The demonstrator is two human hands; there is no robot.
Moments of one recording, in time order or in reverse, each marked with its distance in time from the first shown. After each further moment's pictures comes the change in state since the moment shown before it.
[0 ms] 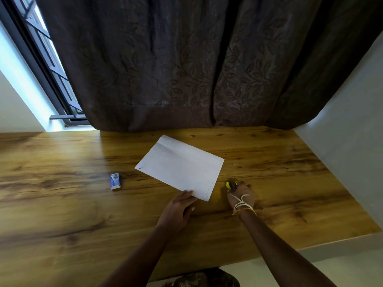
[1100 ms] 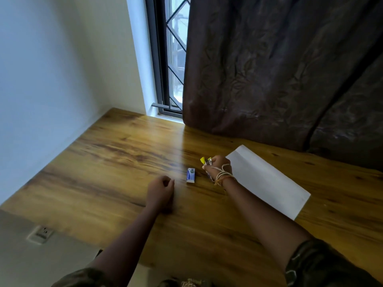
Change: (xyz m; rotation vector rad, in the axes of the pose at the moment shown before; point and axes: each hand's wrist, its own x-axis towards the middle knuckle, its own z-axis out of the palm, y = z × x) left_hand -0.084 -0.146 -0.150 -0.083 0.612 -0.829; right_hand -0.069 -0.275 0.116 0.146 -0.410 -0.636
